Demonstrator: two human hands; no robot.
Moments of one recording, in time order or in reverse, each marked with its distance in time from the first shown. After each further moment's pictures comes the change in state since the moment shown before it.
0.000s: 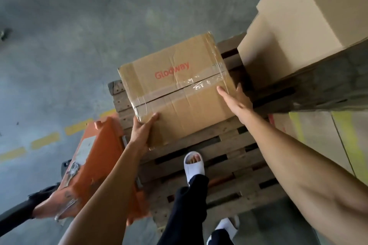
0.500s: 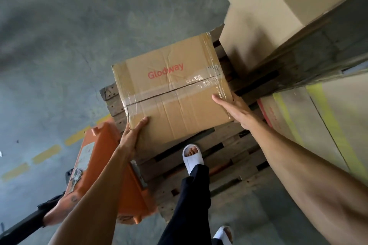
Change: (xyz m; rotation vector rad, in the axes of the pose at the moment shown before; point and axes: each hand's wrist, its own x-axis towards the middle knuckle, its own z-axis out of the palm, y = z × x) left_hand -0.042 0.000 -0.016 0.079 -0.082 -0.009; right_hand -0.055 0.064 -0.028 0.352 -0.179 -0.037
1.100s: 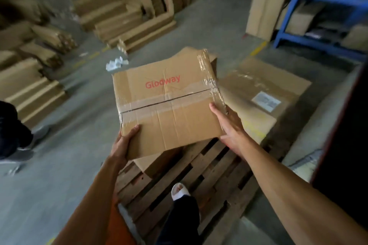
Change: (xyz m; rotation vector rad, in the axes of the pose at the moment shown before) left_hand -0.334 -0.049 0.026 0.205 -0.297 0.580; right_hand -0.390 0.123 -0.103 0.523 0.369 -0.432
